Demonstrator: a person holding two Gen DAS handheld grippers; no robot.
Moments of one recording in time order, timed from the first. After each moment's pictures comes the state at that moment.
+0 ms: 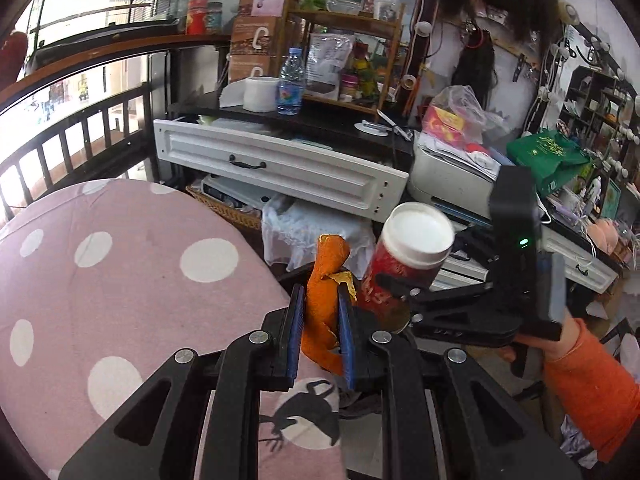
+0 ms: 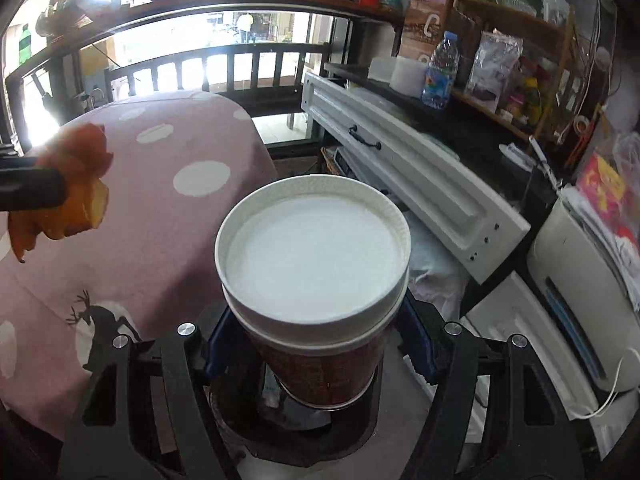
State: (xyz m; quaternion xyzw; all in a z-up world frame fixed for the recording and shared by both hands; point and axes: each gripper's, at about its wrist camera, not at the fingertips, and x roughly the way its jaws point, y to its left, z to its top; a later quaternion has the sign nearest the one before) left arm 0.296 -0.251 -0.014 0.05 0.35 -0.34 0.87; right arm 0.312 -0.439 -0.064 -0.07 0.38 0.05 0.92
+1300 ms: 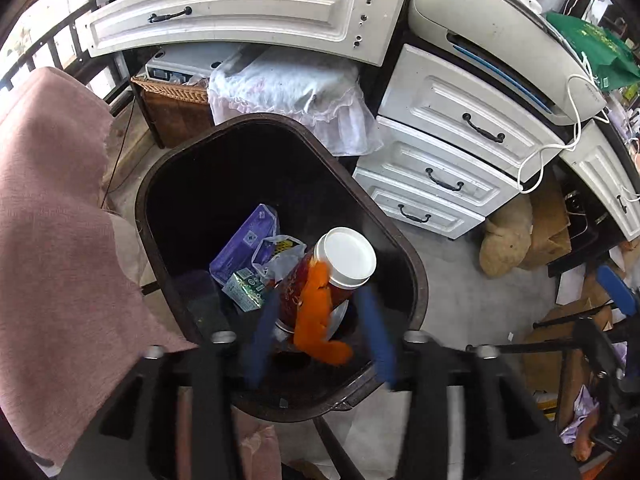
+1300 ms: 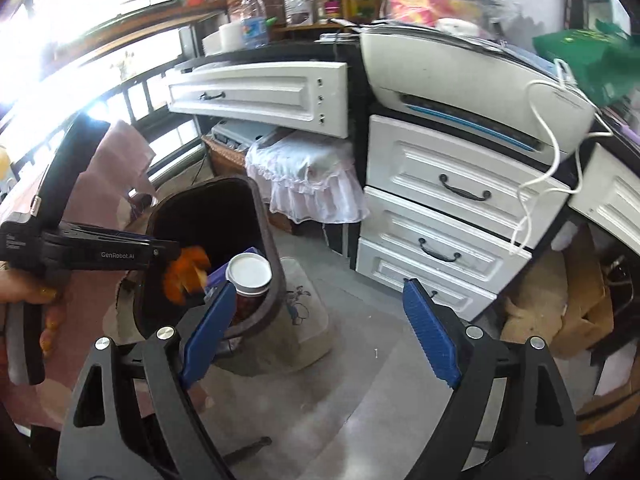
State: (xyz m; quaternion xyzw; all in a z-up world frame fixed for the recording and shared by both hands) left arm 0.313 -0.395 -0.181 0.13 0.52 -0.32 0.78; right arm 0.142 -0.539 -0.145 0.10 0.37 -0.16 0.91
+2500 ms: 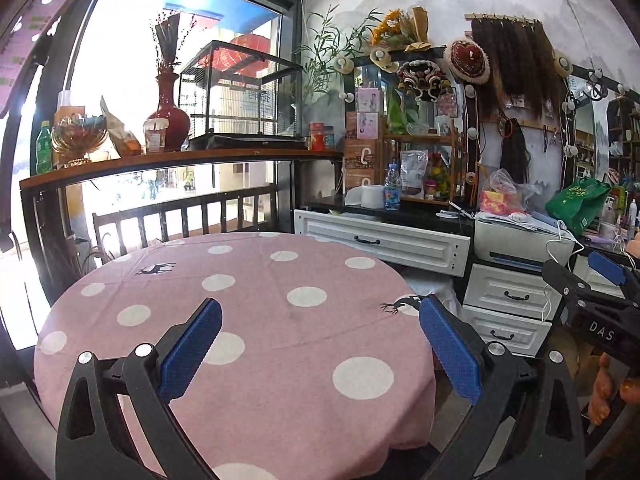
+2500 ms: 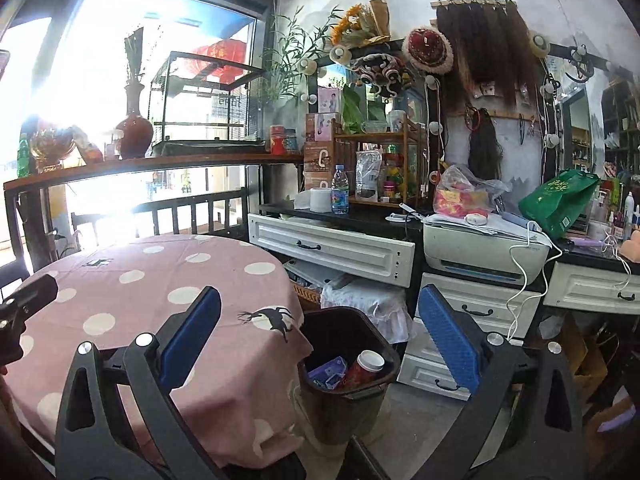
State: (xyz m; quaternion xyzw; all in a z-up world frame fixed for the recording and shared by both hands) left arm 0.042 -0.041 0.005 0.02 0.13 -0.15 0.98; right arm -0.023 -0.263 0.008 0.03 0.10 -0.14 0.98
